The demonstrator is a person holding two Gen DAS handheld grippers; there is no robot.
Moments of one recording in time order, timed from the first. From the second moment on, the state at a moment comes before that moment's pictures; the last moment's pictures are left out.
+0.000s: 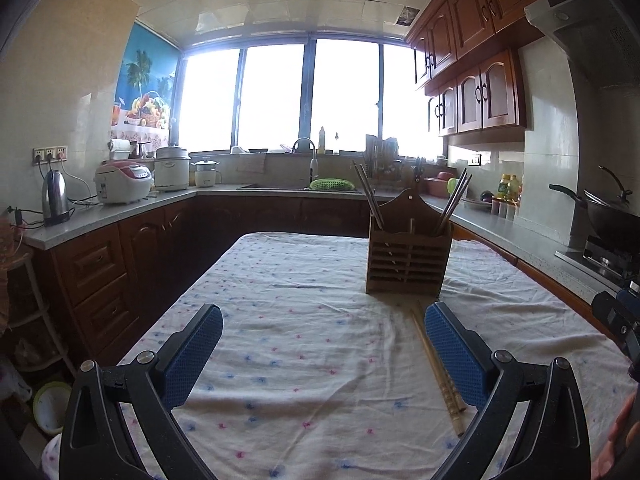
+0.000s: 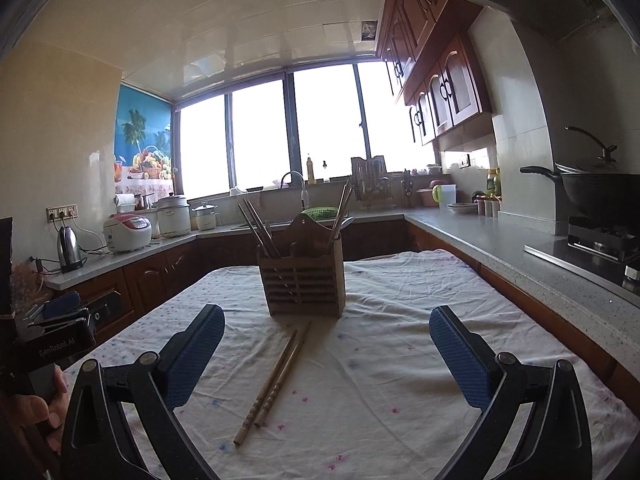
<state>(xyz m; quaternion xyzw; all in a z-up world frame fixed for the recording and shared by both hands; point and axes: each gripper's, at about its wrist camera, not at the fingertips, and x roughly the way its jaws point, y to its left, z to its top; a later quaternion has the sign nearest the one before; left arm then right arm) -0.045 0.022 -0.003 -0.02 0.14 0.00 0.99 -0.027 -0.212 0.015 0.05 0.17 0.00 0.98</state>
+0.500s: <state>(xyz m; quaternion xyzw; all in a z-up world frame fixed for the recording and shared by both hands) -0.050 0.021 -0.009 -0.01 0.15 0.01 0.99 -0.039 -0.215 -0.001 0.05 0.19 0.00 0.98</state>
